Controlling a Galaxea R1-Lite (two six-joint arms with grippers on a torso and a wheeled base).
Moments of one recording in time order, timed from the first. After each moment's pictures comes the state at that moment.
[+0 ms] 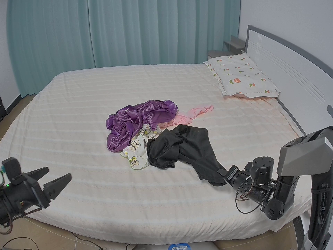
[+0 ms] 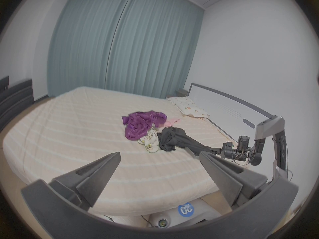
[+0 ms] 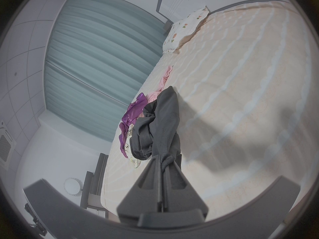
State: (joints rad) left arm -0.19 1.03 -0.28 -0.43 -0.16 -0.24; right arm 0.43 2.32 -0.43 -1.55 0.01 0.99
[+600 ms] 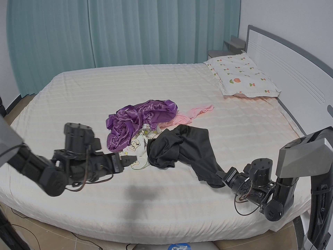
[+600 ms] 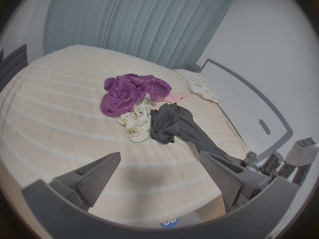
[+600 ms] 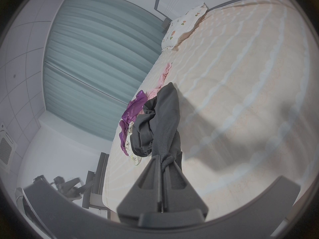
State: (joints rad) left arm -0.40 1.94 -0.75 -0.62 -0.05 -0.47; right arm 0.45 2.32 -0.42 -1.55 0.01 1.02
